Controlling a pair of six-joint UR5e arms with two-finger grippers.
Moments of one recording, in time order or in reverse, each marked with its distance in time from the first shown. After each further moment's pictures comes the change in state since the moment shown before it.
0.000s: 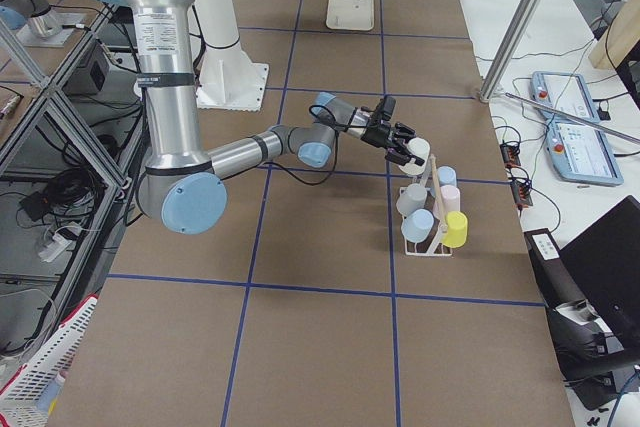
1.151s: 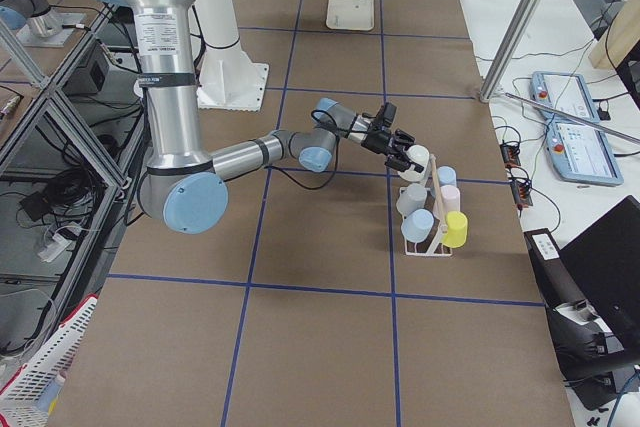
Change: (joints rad) left arm 0.000 -0.003 0.007 -0.004 0.001 -0.001; right arm -0.003 0.005 -0.040 0.001 0.000 0.001
